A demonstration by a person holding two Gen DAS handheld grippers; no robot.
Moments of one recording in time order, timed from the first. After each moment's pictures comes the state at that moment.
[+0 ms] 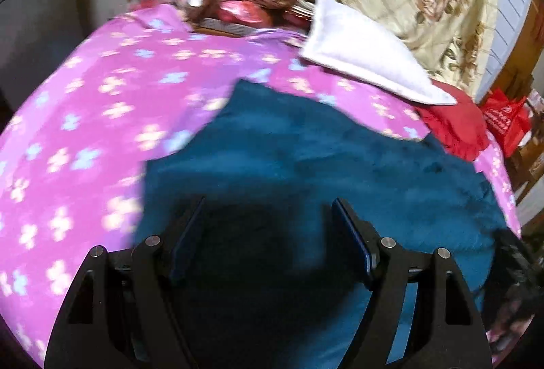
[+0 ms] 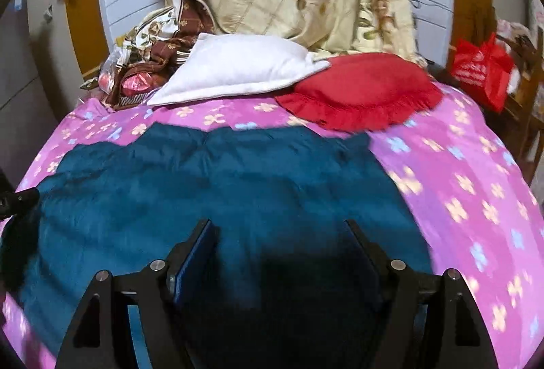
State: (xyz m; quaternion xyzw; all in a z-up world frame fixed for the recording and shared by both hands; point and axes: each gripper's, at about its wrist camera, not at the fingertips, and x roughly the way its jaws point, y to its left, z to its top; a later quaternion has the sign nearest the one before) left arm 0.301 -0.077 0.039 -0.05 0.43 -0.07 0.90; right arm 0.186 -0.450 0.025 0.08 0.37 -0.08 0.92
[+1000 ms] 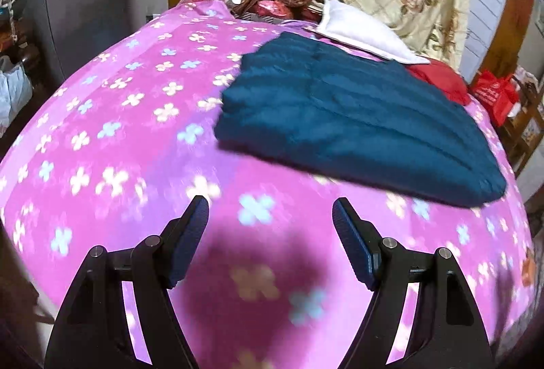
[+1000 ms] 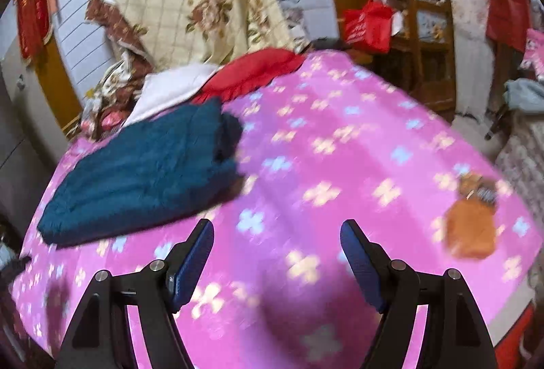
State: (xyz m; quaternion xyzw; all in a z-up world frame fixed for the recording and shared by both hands) left arm 0.029 -0.019 0.048 -0.05 0.42 -0.06 0.91; right arm -0.158 -0.517 0.069 0.18 0.33 -0.19 0.91
